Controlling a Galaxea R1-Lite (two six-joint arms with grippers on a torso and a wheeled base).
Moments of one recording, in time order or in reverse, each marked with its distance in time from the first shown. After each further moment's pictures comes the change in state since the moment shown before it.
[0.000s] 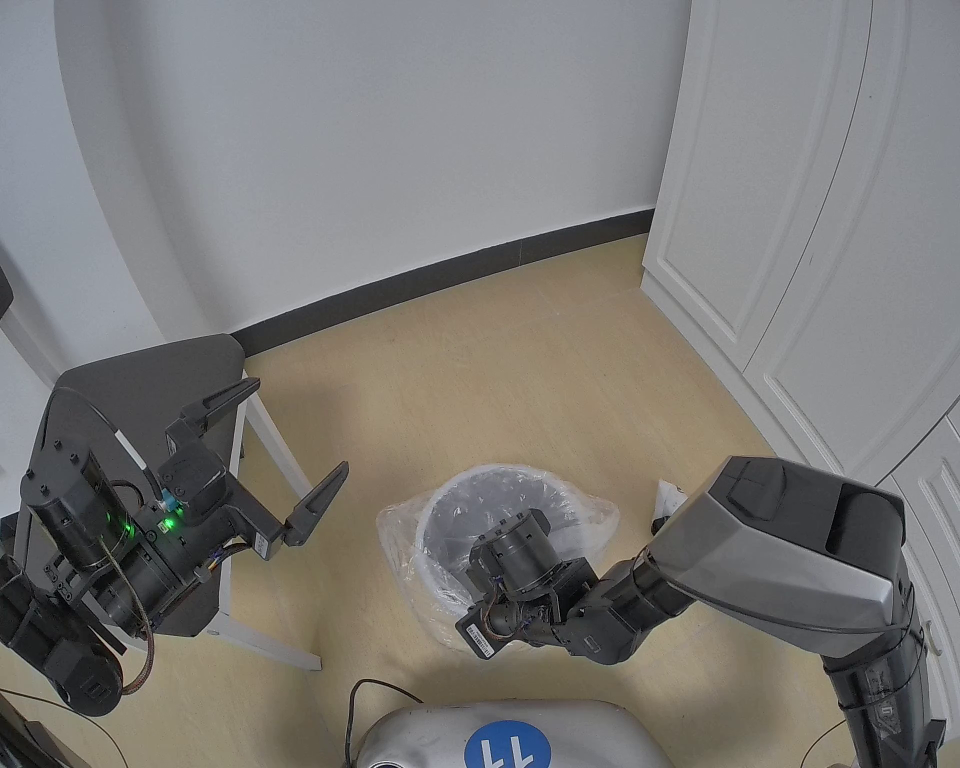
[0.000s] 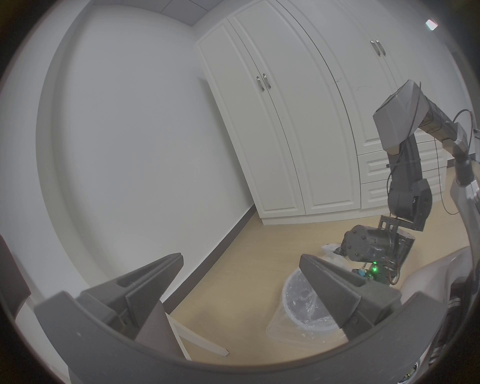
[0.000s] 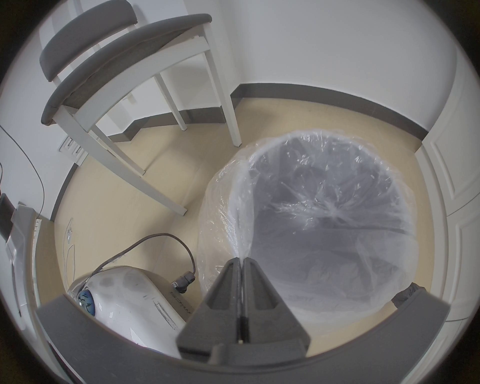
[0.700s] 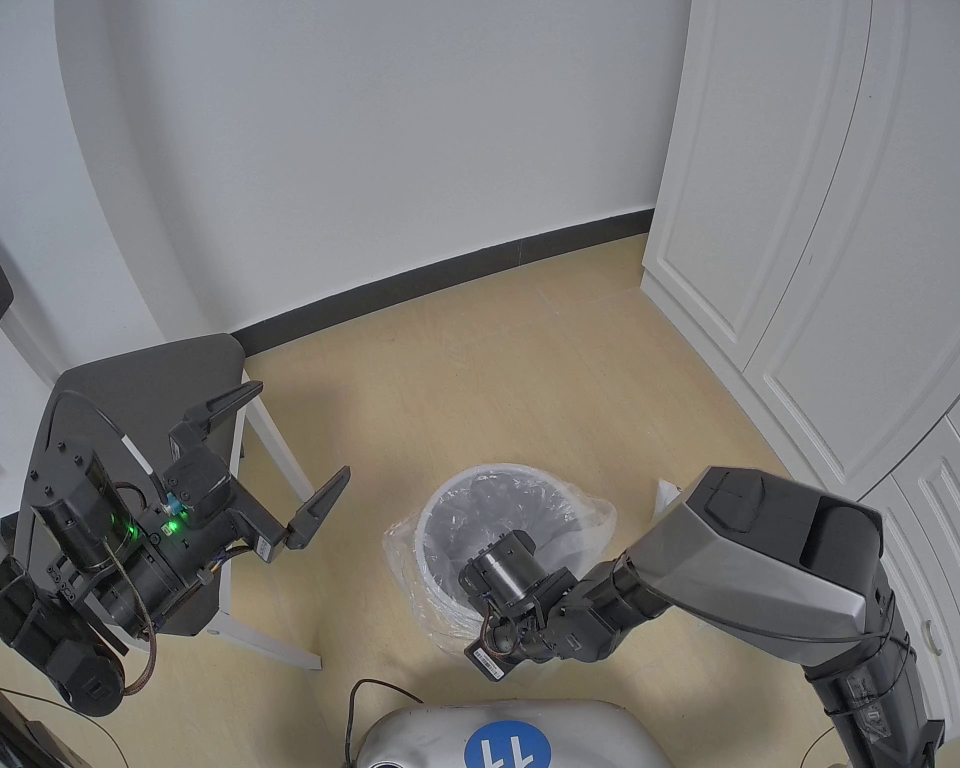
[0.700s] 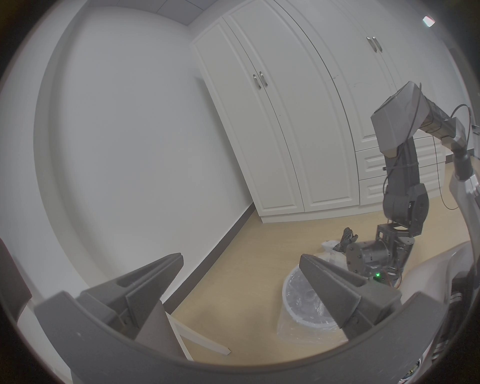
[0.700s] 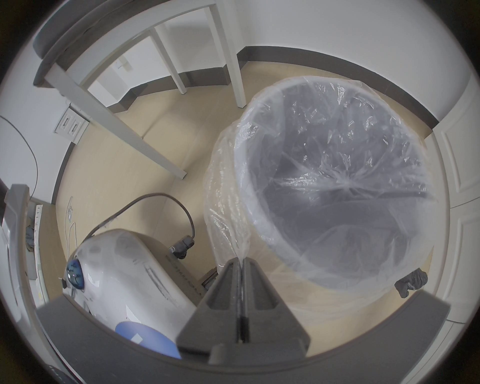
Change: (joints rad) left arm 0.000 0.009 0.002 0.000 -0.001 0.021; right arm 0.005 0.056 -0.084 0.236 -0.007 0.000
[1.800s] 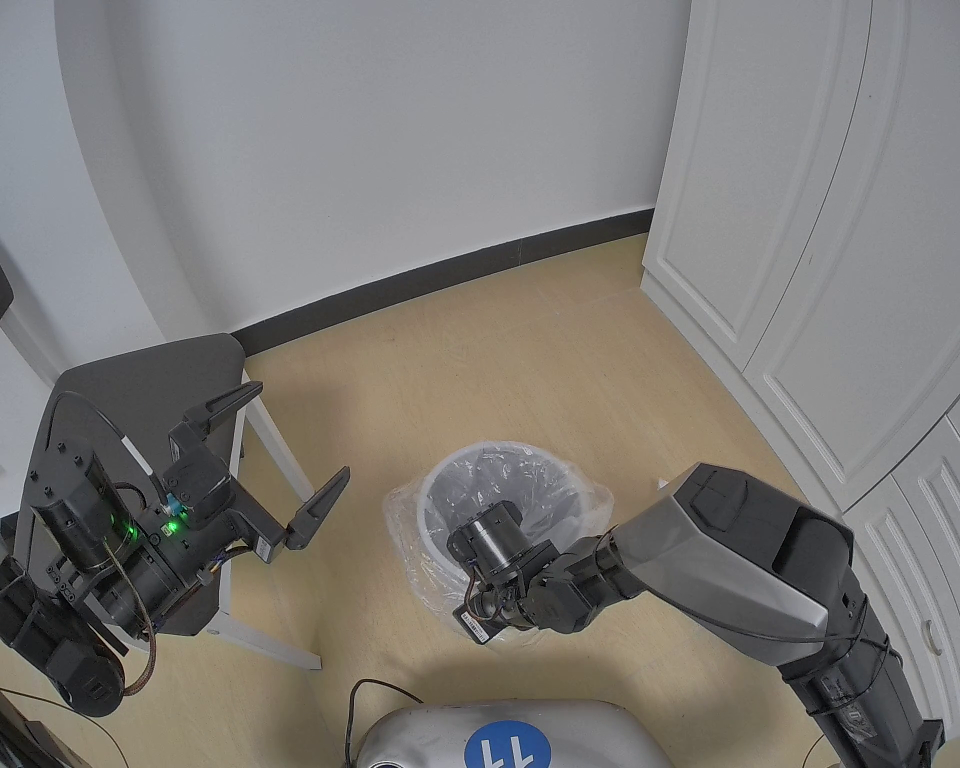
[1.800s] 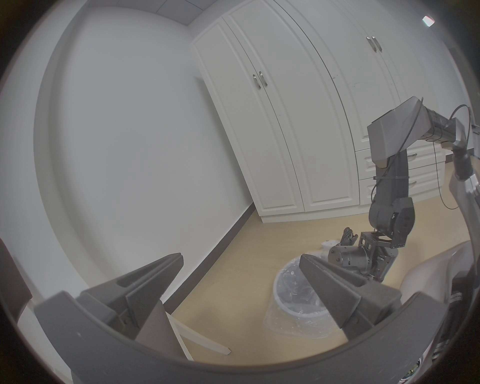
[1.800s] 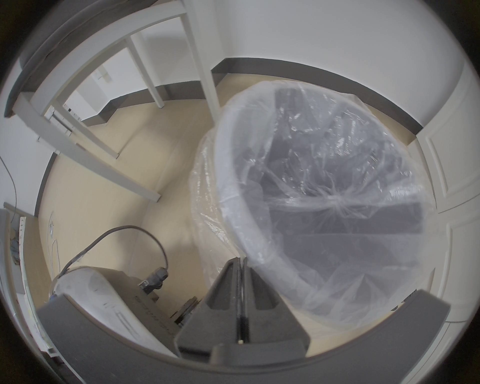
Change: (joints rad) left arm 0.000 0.000 0.002 -0.001 0.000 0.002; right arm -0.035 0.094 -0.233 0.059 -0.086 -0.010
